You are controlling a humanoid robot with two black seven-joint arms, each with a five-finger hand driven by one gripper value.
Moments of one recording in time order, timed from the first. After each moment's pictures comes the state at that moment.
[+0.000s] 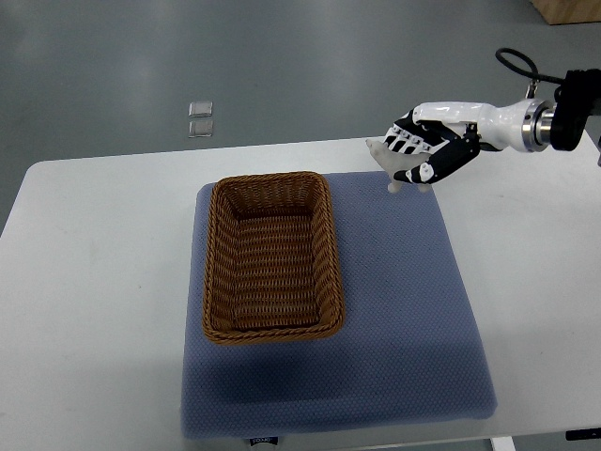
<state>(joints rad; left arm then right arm) -0.05 0.00 -0.17 -0.17 0.04 -0.02 0.13 1.42 -0.85 -0.04 1.50 -0.62 0.21 -0.05</state>
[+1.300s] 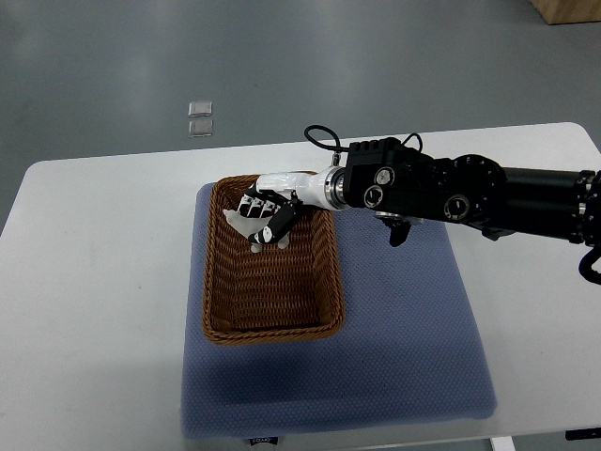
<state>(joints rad) -0.05 0.00 -0.17 -0.16 0.04 -0.02 0.13 1.32 -0.08 -0.17 0.95 -0.56 0.11 -0.05</state>
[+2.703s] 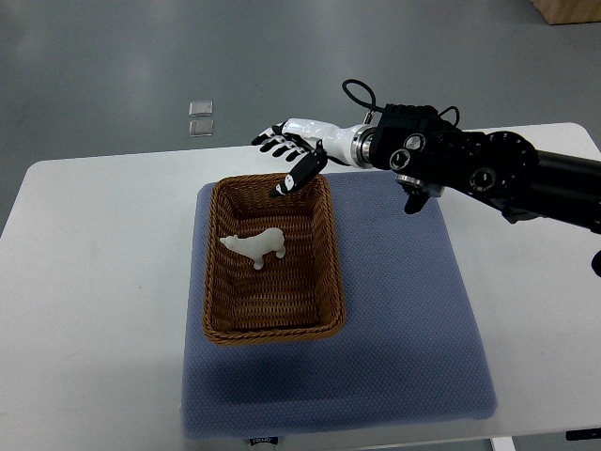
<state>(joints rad) -0.05 0.00 -0.17 -0.16 0.04 -0.02 0.13 1.29 -0.19 0.05 0.91 -0.60 0.05 -0.04</state>
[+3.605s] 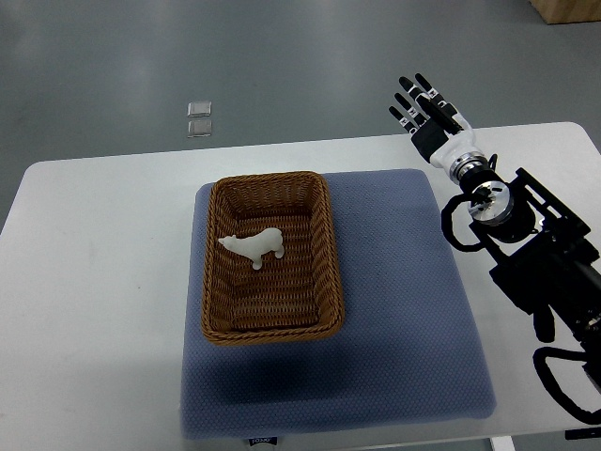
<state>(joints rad) -0.05 0.00 -0.17 -0.17 0.04 -0.02 0.13 0.71 -0.04 1.16 0.72 -0.15 0.03 0.14</state>
